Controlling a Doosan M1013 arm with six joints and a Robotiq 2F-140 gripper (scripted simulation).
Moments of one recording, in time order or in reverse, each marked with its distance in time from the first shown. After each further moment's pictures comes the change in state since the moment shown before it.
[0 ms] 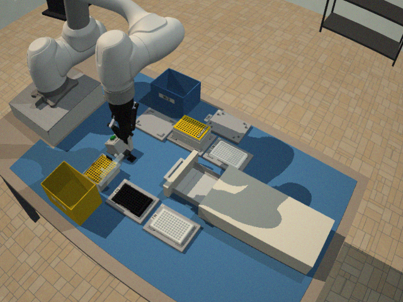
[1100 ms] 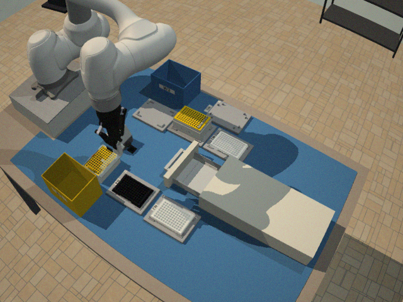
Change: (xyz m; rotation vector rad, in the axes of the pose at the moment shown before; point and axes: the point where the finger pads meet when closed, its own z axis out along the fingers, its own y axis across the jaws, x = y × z) arm -0.003 0.059 0.015 0.000 0.000 0.000
